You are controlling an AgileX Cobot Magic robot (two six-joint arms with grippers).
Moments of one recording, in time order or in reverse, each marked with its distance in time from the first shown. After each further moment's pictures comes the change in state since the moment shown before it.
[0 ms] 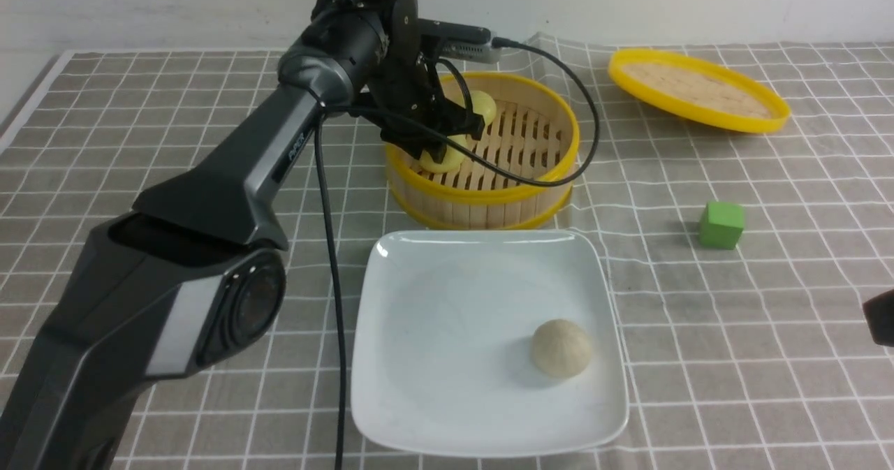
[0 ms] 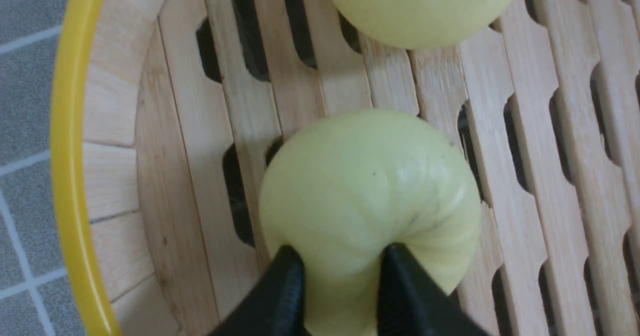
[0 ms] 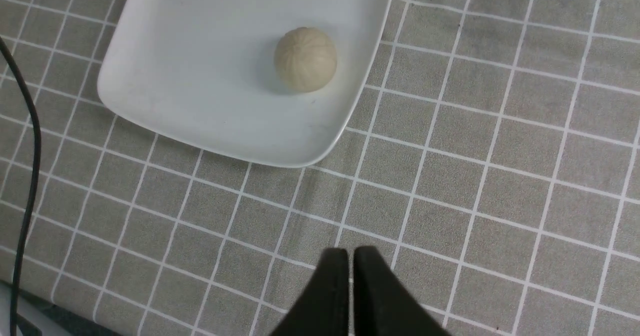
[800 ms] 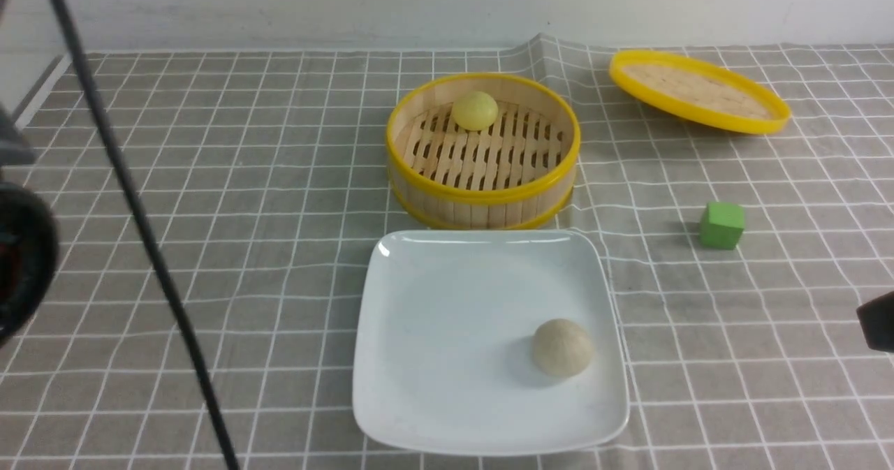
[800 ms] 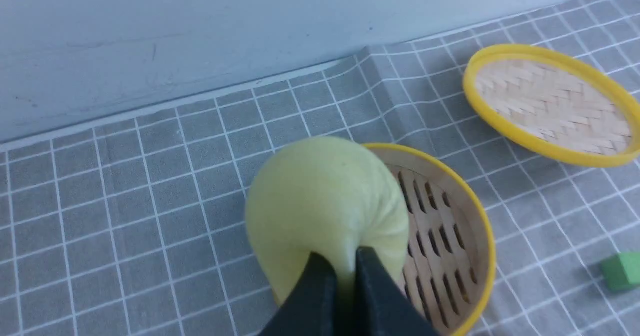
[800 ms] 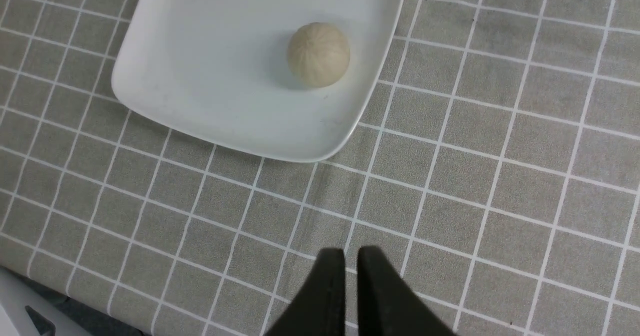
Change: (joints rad) right arm 0.000 0.000 0.000 0.015 0.005 0.000; left arm 0.051 -0.659 0.143 -0.047 0.063 0.021
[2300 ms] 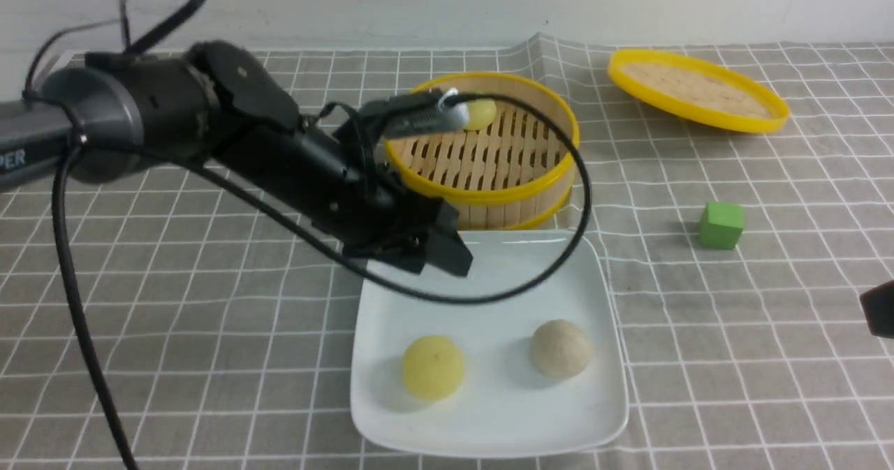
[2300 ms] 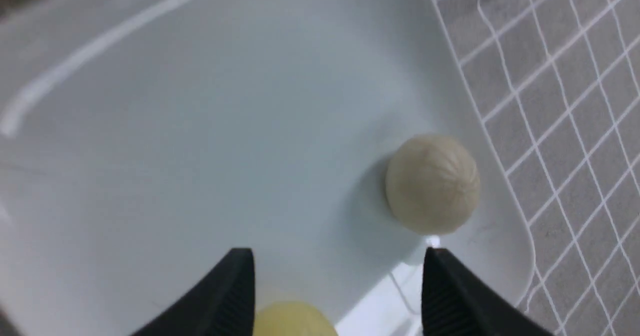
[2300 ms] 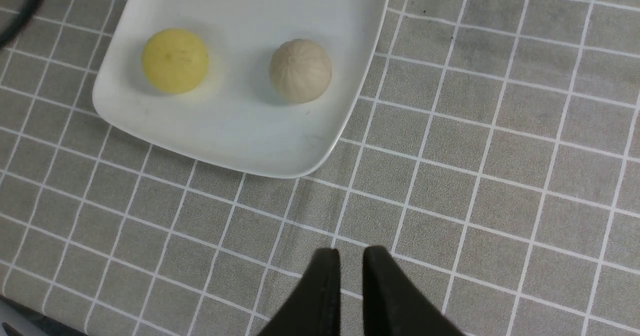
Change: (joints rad) right arm -0.001 0.000 0.000 -0.035 -0.021 0.000; left arm 0.027 -0.157 1.148 -0.621 -0.358 0.505
